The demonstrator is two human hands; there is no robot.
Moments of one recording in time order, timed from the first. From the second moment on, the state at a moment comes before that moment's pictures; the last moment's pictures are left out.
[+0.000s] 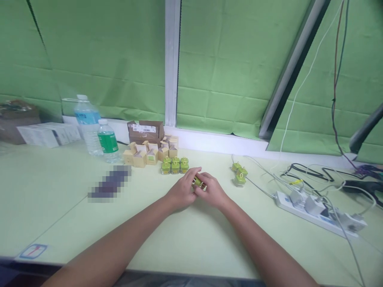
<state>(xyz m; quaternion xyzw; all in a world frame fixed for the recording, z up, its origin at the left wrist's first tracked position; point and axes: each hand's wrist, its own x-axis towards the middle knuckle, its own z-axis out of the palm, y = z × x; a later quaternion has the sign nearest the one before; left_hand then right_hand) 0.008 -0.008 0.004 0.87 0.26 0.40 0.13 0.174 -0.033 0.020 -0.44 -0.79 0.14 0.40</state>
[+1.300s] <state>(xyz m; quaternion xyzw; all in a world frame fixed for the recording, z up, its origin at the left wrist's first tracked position) 0.006 0.001 0.013 0.78 0.34 0.47 0.24 0.177 -0.013 0.007 -0.41 -0.56 0.41 0.60</state>
